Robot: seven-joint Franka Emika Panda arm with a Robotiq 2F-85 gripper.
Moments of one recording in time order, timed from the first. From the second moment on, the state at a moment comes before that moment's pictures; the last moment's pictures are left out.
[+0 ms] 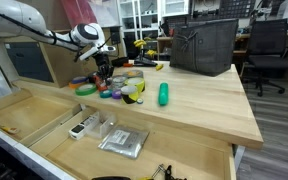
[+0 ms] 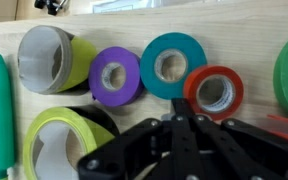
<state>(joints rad) 0.00 1.06 -0.13 -0.82 -0.33 1.52 -0.07</state>
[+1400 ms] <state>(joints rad) 0.03 1.10 -0.17 -0.79 -0.41 1.48 -0.07</state>
